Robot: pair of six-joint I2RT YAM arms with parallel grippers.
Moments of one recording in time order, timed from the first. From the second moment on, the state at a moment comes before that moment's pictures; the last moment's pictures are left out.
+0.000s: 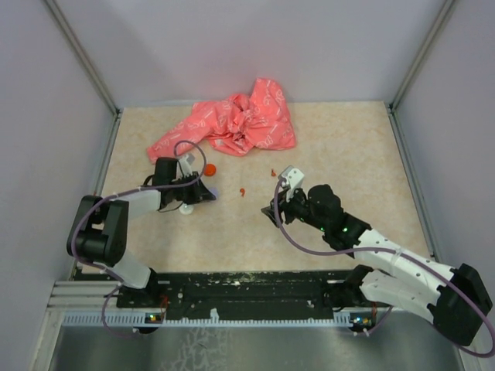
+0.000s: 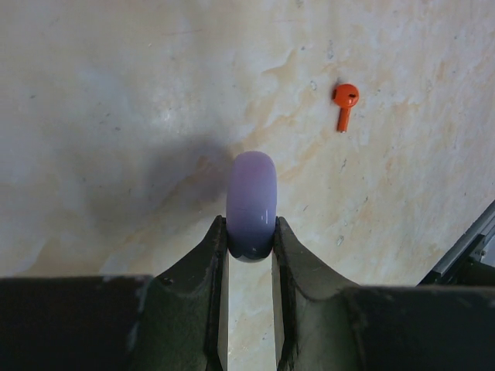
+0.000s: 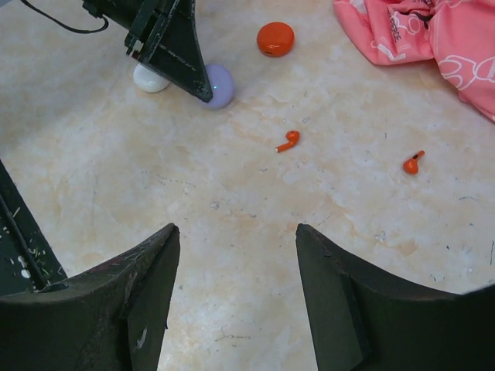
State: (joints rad) left arm -0.21 1.59 0.70 0.09 0.53 -0.44; right arm 0.78 0.92 0.54 0.09 -0.12 0.04
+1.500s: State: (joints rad) left arm -0.24 1.70 1.17 -0.34 0.18 -0.34; right arm 0.78 0.92 0.54 0.01 -0.10 0.03
